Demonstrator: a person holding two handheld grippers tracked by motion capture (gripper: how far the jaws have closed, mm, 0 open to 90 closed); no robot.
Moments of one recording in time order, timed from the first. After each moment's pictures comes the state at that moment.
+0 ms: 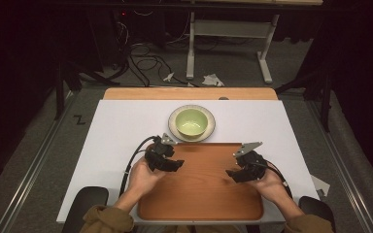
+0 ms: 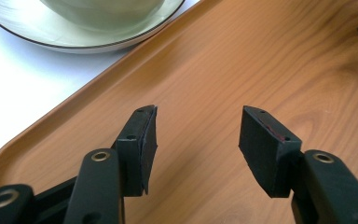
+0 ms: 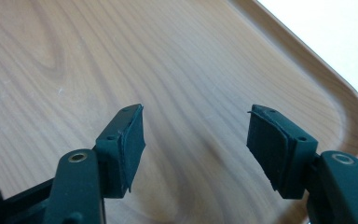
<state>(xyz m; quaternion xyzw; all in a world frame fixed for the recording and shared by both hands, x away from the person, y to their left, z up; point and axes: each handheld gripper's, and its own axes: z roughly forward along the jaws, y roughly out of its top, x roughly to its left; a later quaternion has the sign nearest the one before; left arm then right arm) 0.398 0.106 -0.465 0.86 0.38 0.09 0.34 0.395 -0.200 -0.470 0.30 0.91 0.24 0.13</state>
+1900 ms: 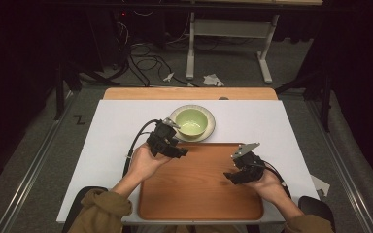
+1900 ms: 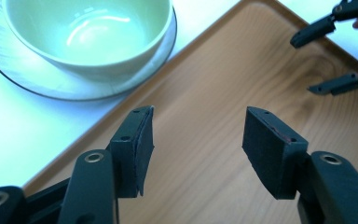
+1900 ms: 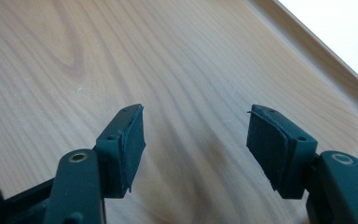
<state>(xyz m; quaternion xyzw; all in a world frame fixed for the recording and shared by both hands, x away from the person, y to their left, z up) 0.425 0.100 -0.418 0.86 0.38 0.05 0.35 0.393 -0.195 -0.471 0.29 0.92 0.24 0.12</state>
